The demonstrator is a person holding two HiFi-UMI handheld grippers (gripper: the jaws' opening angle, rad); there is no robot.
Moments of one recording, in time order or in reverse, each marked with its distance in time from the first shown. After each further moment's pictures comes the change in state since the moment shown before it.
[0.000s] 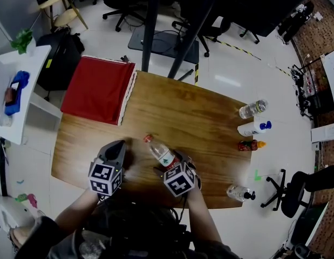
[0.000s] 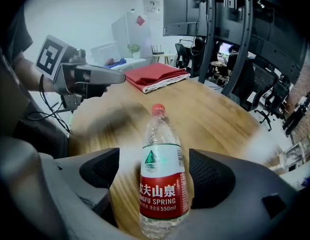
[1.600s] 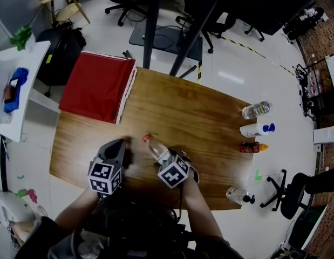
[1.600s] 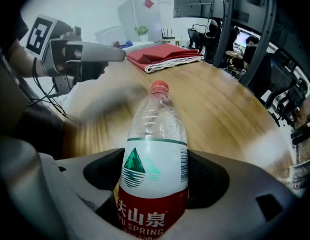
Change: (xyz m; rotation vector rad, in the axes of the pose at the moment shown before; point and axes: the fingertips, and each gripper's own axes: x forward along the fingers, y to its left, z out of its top) left arm 0.022 0.003 -0.009 -0.037 0.028 0.034; right arm 0.047 -0.017 -0.023 -0.093 0.154 0.072
